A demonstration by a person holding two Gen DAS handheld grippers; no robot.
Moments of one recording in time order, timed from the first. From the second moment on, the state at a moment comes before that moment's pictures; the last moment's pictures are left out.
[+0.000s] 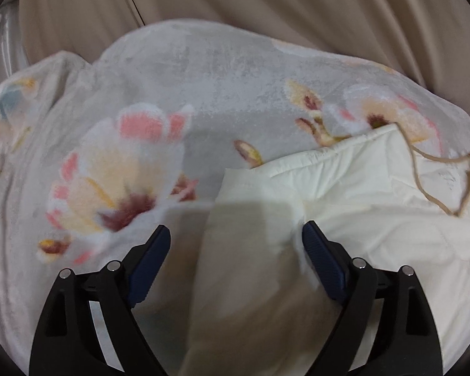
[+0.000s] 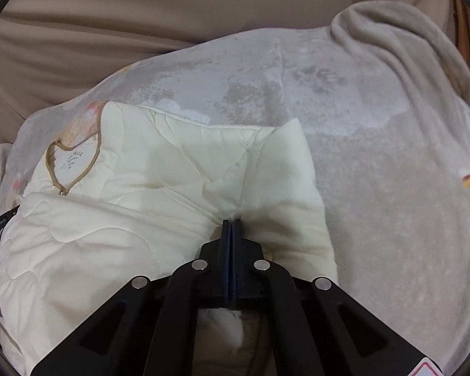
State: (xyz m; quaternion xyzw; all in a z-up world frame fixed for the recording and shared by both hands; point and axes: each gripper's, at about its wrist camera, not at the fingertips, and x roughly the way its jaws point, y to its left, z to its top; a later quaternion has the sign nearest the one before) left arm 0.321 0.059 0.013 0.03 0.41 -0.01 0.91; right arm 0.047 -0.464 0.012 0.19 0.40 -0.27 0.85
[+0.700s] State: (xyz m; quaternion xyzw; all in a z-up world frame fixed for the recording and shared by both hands) left arm -0.027 0.183 -0.001 -0.13 0.48 -0.23 0.84; right arm -0.317 -0.281 0.012 0.34 0.34 -0.18 0.86
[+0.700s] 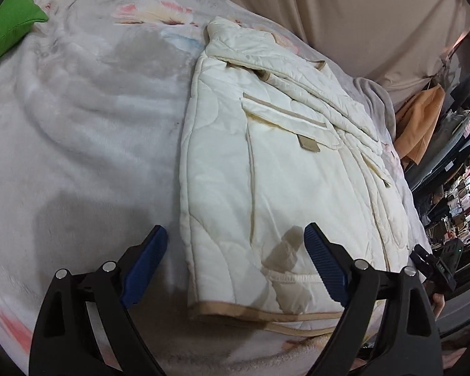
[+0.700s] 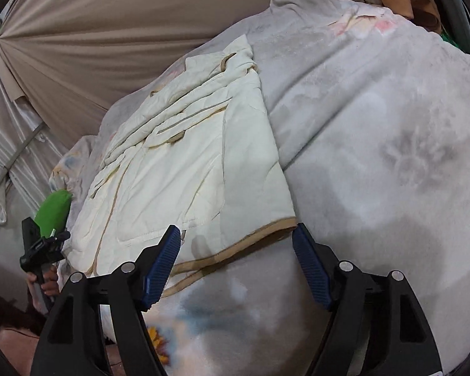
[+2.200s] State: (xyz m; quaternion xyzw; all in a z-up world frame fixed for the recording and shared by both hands) left arm 0.187 0.087 0.034 -0.08 0.44 -0.13 0.88; right arm -0.078 -0.422 0.034 0.32 0.27 -0.26 0.87
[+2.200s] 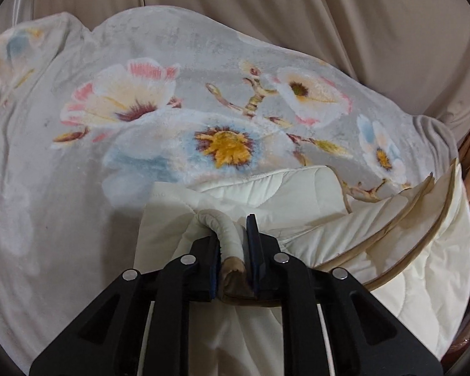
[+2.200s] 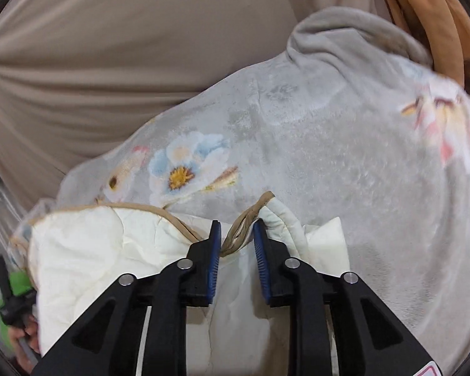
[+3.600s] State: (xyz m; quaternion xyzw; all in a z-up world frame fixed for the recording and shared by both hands) left arm 0.084 0.152 0.114 -0.10 0.36 -0.19 0.91; right arm -0.225 -0.360 0.098 0.30 0.23 -0.22 0.90
